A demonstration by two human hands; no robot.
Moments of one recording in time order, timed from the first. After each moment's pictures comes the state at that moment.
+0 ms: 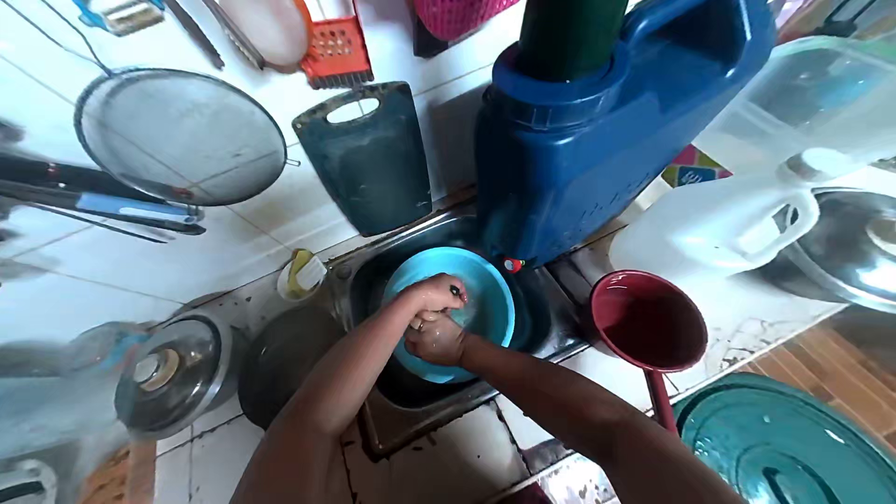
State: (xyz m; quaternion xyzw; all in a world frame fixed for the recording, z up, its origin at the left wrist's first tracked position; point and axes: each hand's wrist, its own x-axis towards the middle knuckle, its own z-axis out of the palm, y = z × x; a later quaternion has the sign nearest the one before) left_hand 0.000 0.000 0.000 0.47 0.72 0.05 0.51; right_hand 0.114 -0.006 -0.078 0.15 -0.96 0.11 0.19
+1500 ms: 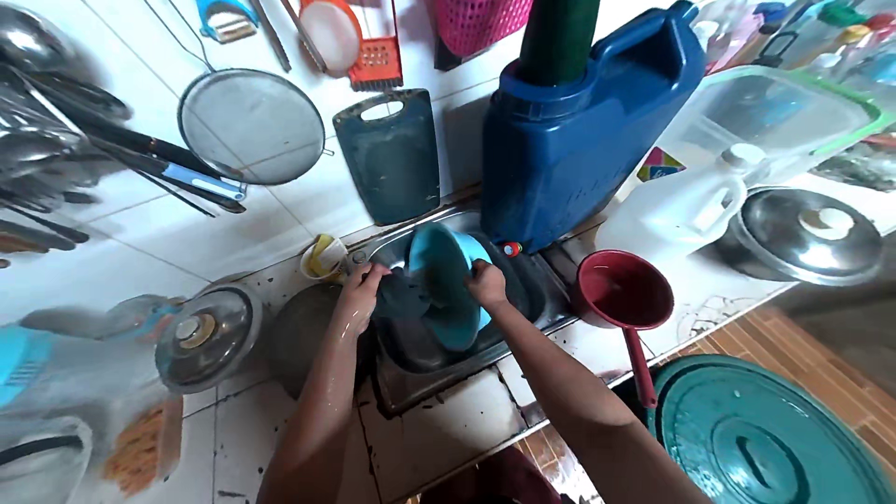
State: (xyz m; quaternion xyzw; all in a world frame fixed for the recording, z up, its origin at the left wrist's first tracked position) left_hand 0.012 -0.167 0.067 0.17 0.81 0.50 0.26; right_hand 0.139 0.028 -0.012 -0.43 -0.80 0.42 0.01
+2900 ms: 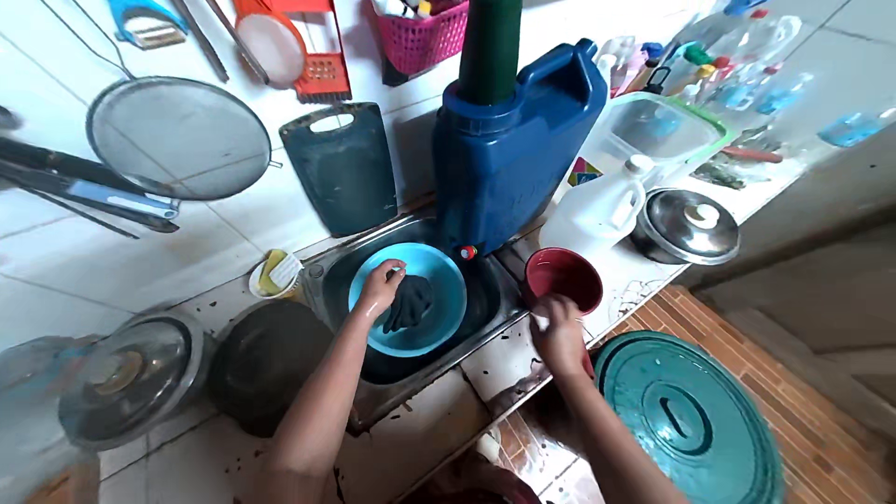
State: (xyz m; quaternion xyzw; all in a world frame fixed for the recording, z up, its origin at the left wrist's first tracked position) left_hand 0.019 -0.085 0.016 0.39 0.79 0.37 0.30; right_hand 0.339 0.037 -0.024 -0.51 -0.81 0.22 0.20
